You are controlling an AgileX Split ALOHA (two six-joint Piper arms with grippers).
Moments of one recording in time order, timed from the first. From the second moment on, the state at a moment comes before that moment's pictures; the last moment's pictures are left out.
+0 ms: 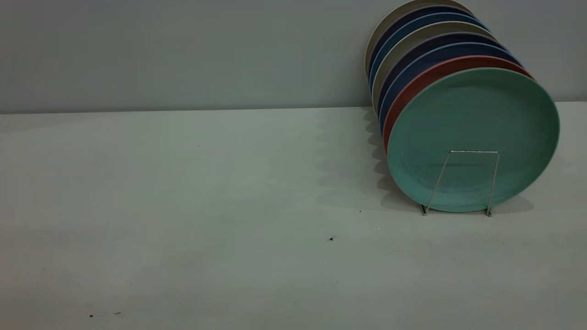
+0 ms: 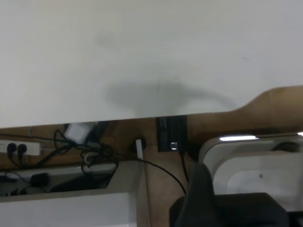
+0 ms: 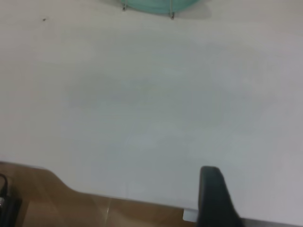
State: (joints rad) left arm 0.07 0.59 -0.49 0.00 1.10 0.09; right arm 0.11 0.18 -0.47 0.03 1.13 -0.06
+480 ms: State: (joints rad) left arm 0.07 0.51 -0.49 0.00 1.10 0.08; right arm 0.08 0.06 -0.47 0.03 1.13 -0.06
